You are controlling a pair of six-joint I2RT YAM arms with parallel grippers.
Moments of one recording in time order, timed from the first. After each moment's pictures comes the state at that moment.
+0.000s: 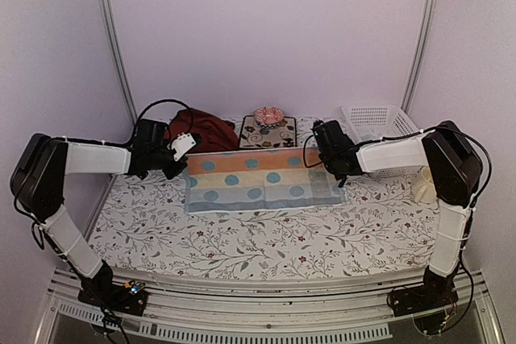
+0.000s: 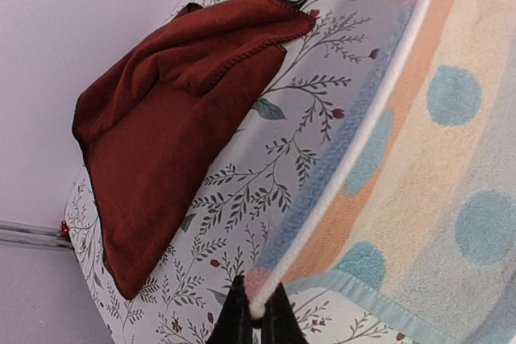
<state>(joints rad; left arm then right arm) -0.31 1.67 0.93 0.06 -0.02 0.71 0.62 1.96 1.23 0.02 0.87 -0.30</state>
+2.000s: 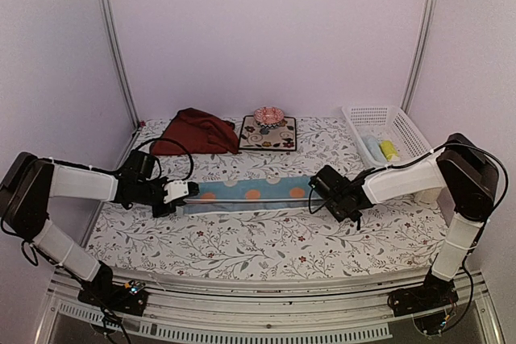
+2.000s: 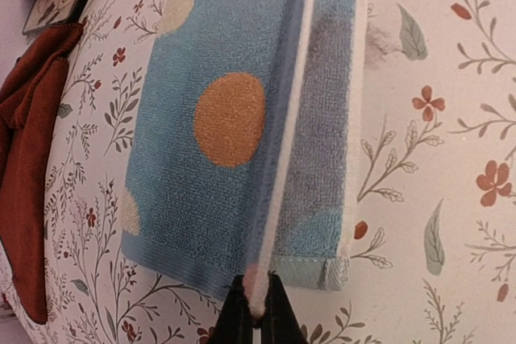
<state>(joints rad) -0.30 1.48 0.60 -0.05 0.28 1.03 0.80 1.79 0.93 -0.36 0.77 0.10</state>
